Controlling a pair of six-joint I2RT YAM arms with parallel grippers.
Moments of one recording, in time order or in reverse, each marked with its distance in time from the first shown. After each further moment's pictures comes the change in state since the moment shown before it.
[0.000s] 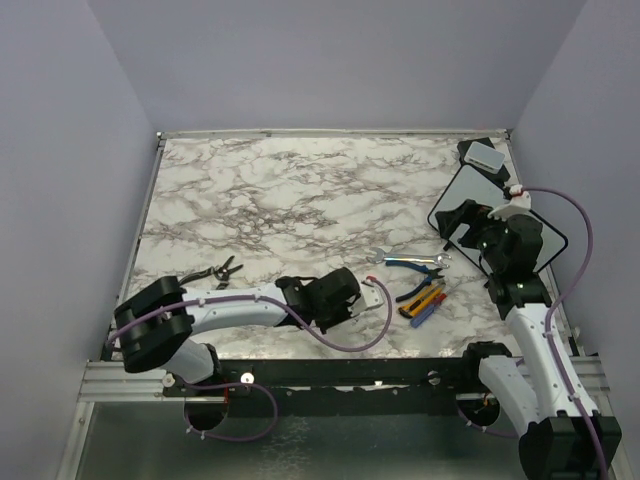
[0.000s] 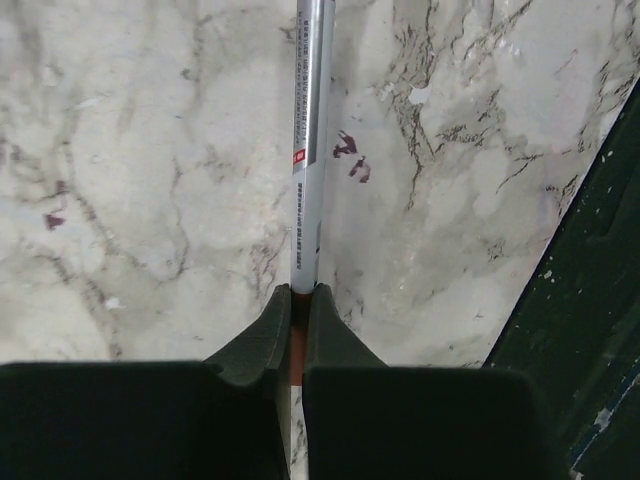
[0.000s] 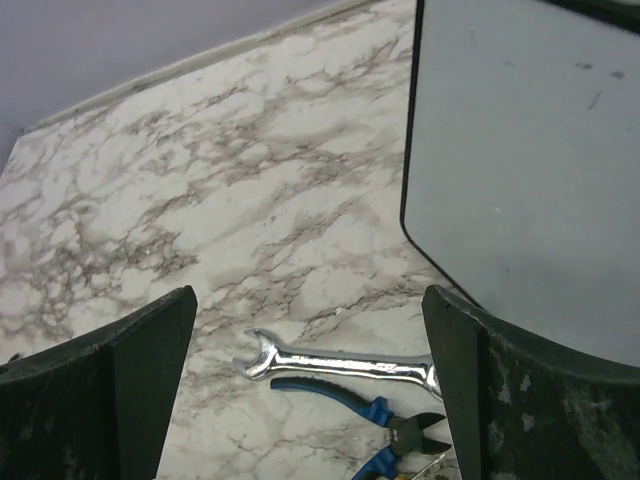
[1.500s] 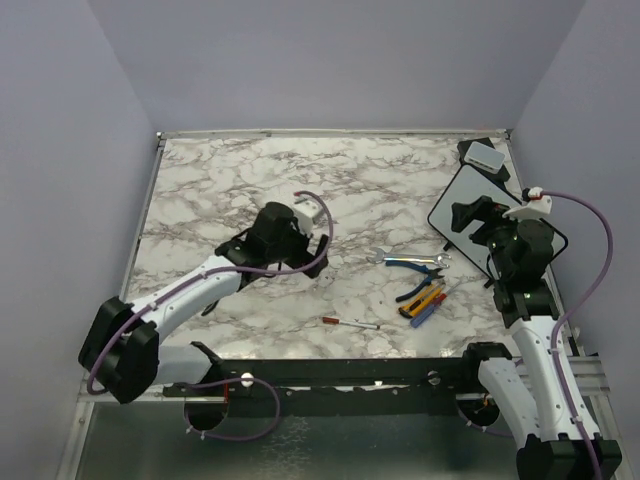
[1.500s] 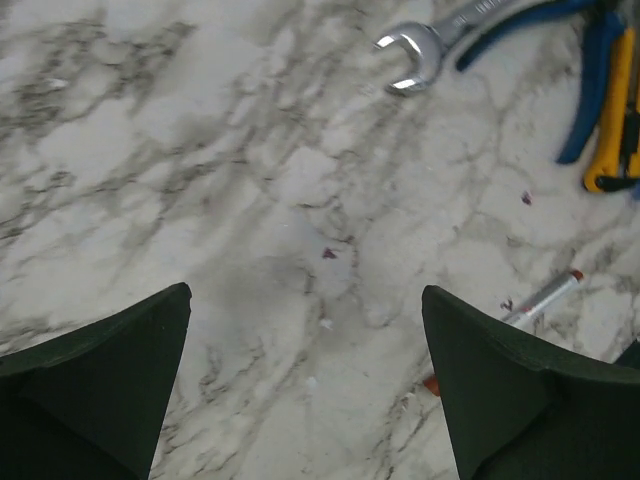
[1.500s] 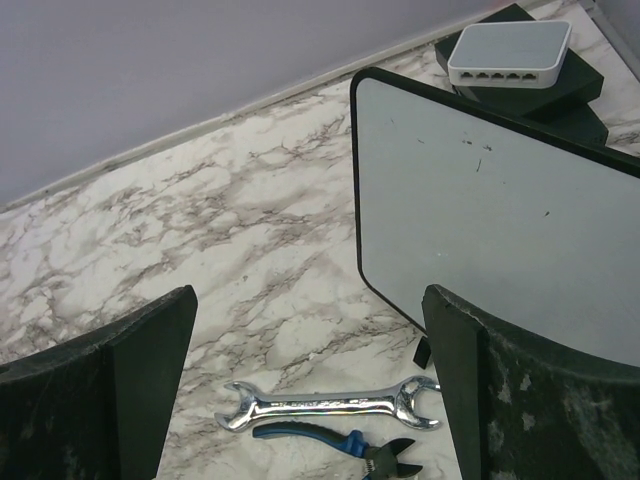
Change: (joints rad) left arm 0.589 -0.285 -0.016 0.150 0.127 -0.231; right arm 0.000 -0.071 0.035 -0.028 0.126 -0.003
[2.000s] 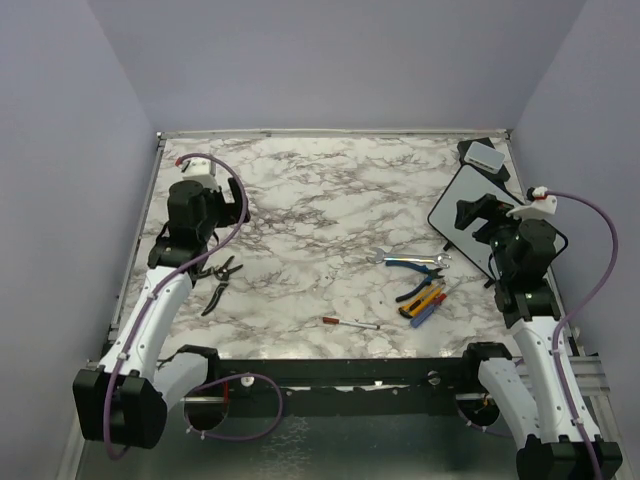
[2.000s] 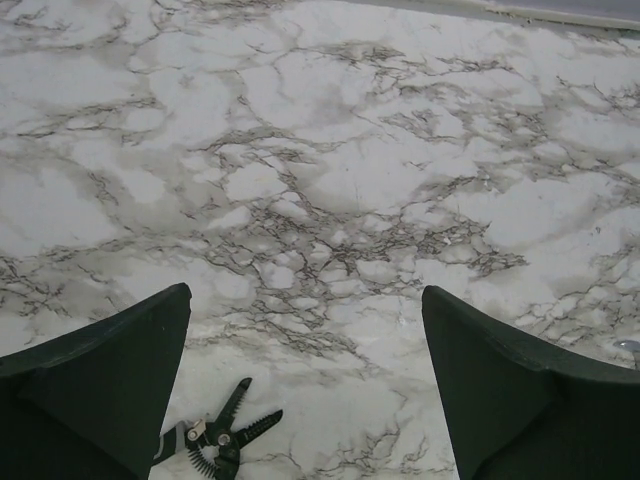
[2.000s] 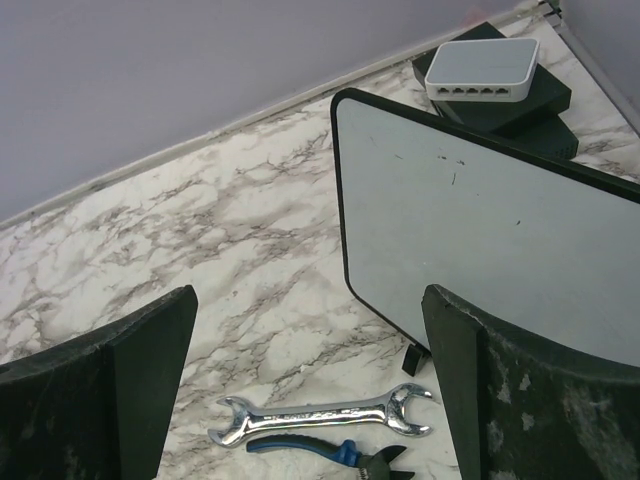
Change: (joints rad) left arm 0.443 -0.223 0.028 0.006 -0.169 -0.098; right arm 0.000 -0.009 0.014 -0.006 0.052 0.000
